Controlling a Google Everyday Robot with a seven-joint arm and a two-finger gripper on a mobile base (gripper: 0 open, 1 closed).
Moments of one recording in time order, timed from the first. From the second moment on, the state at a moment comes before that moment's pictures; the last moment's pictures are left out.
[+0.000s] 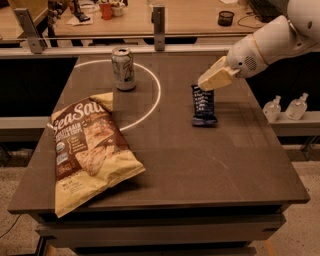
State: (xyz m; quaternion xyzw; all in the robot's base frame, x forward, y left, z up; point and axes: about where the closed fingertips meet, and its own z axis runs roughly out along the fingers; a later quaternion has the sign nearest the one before) arm 0.624 -0.135 0.889 -0.53 0.75 0.25 0.31
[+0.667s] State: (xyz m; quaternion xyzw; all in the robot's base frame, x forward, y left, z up) arm 0.590 -0.081 0.915 -0.51 0.73 0.35 0.30
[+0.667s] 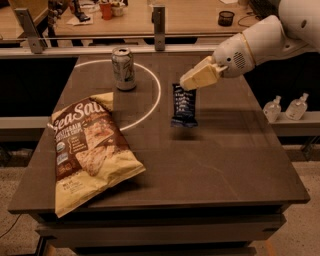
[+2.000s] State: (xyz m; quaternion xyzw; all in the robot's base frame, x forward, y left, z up) arm 0.562 -0.027 0.911 -0.51 0.71 0.41 0.26
